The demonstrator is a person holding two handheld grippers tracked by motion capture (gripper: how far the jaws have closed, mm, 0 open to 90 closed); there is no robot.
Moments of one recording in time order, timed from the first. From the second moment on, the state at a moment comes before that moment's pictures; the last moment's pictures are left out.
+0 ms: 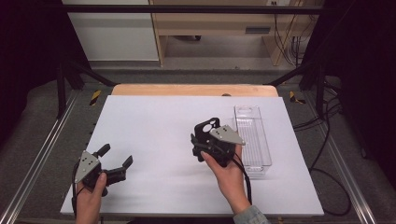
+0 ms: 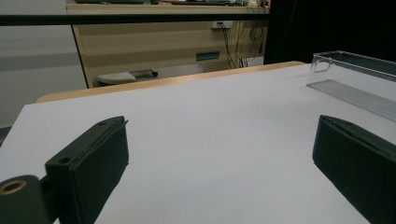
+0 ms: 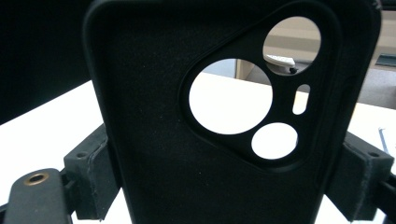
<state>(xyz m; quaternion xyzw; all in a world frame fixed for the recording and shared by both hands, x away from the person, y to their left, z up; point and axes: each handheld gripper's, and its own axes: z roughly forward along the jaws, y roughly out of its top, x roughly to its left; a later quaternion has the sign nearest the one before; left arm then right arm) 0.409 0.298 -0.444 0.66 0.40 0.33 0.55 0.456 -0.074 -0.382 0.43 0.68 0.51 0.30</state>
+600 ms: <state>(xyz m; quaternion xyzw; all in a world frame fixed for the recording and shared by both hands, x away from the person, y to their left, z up) 0.407 0.303 -0.444 0.65 0.40 0.34 0.55 0.520 -0.104 -0.345 0.47 0.66 0.49 0.32</state>
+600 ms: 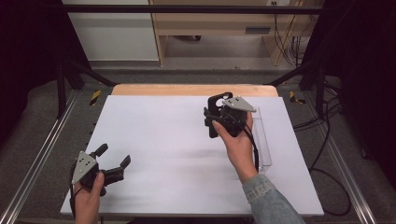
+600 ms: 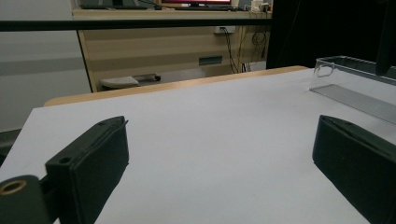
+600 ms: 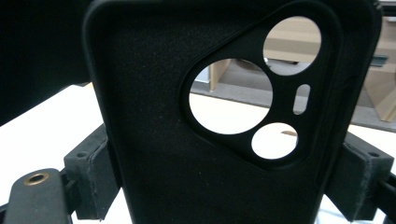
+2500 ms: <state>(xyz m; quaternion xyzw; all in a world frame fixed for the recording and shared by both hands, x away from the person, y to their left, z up) 0.412 0.300 -0.448 0.66 0.39 0.32 0.55 0.609 -0.199 -0.357 0.57 0.59 0.44 0.37</state>
